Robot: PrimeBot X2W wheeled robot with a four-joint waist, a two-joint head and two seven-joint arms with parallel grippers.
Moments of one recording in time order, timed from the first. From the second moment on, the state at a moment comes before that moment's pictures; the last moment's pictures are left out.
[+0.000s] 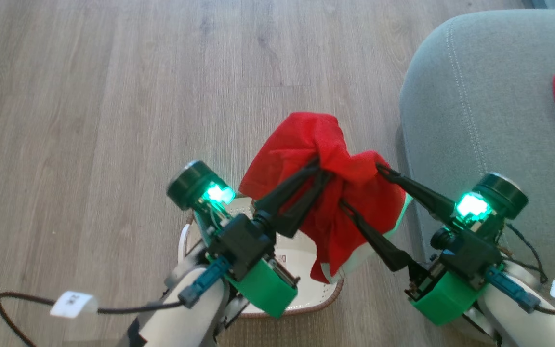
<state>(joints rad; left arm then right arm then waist) -0.33 0.07 -0.57 -0.09 -0.07 -0.13 -0.26 -0.24 -0.48 0.57 -0.13 0.15 0.13 -0.25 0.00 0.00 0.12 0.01</state>
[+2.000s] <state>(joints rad) -0.21 0.08 -0.65 0.08 -0.09 -0.13 -0.26 -0.20 -0.24 0.19 0.09 0.05 0.13 -0.25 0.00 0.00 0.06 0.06</state>
